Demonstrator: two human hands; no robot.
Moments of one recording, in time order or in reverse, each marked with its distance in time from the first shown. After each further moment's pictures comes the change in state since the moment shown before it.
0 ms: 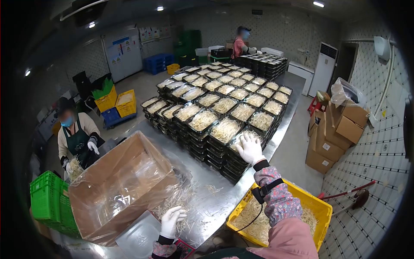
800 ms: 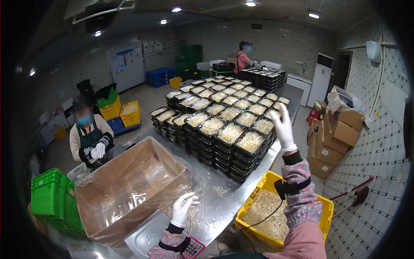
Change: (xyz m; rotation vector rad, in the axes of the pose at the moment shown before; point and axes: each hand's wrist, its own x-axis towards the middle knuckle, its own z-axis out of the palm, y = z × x) left_hand 0.000 0.053 0.007 -0.077 -0.137 0.160; right_hand 0.014 -0.015 -0.200 0.875 0.495 0.222
